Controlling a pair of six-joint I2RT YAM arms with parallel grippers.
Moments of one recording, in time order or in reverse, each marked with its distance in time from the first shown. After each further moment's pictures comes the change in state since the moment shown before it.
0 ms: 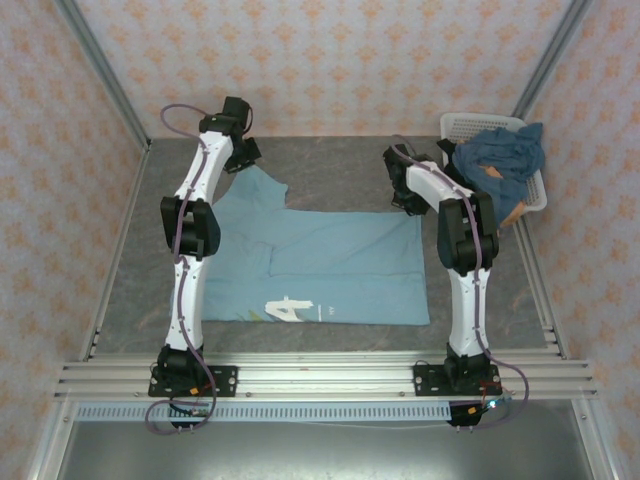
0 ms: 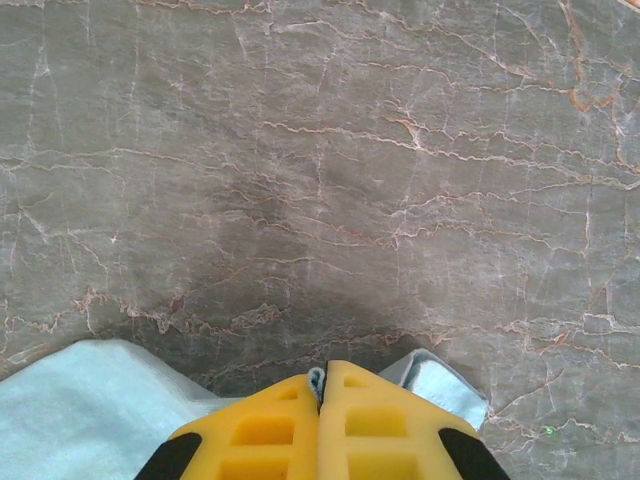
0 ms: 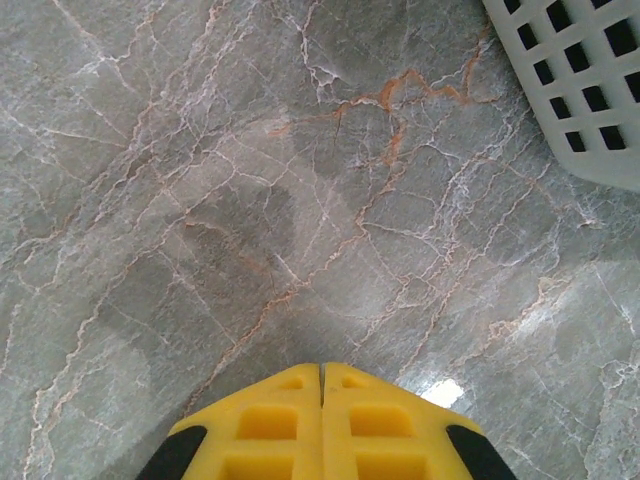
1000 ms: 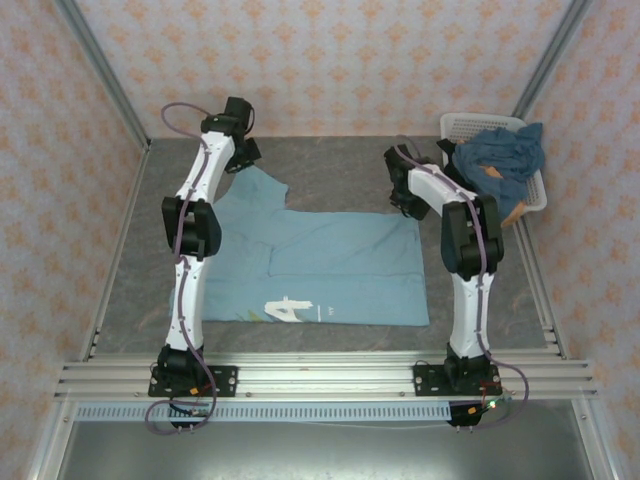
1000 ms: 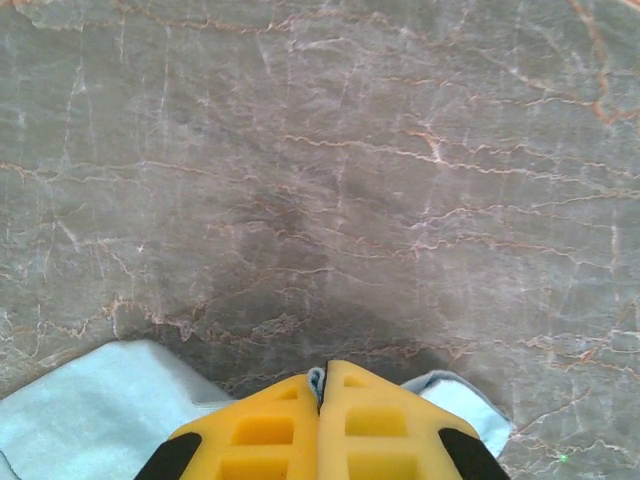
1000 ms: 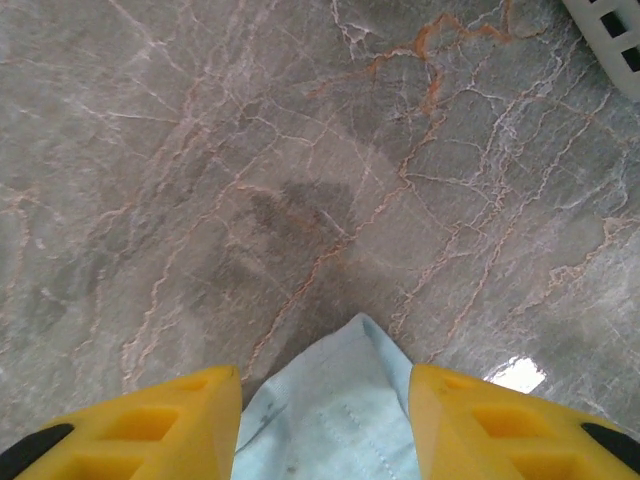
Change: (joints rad) left arm -0.007 0.008 0.002 -0.001 -0.054 0.004; right arm 0.006 -0.056 -0.077 0.077 -0.085 0.117
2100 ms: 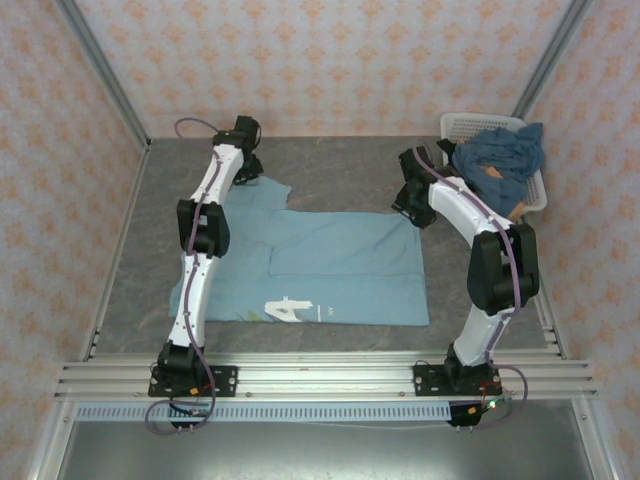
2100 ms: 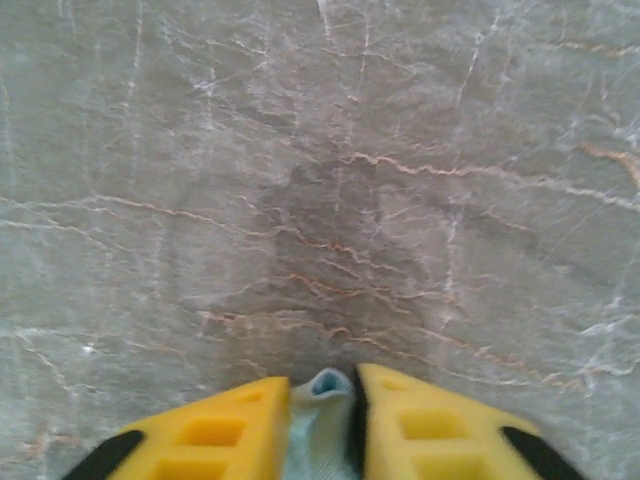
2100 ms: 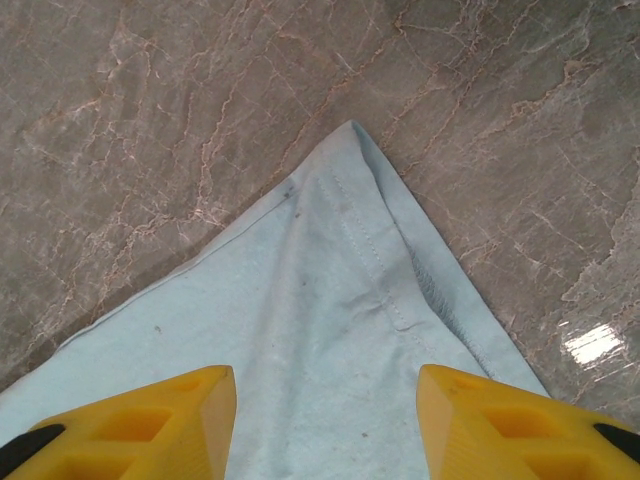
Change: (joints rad) left arm 0.002 0.233 0.139 -0.004 -0.106 0.000; right arm 0.000 -0.359 -0.270 0.043 -0.225 -0.002
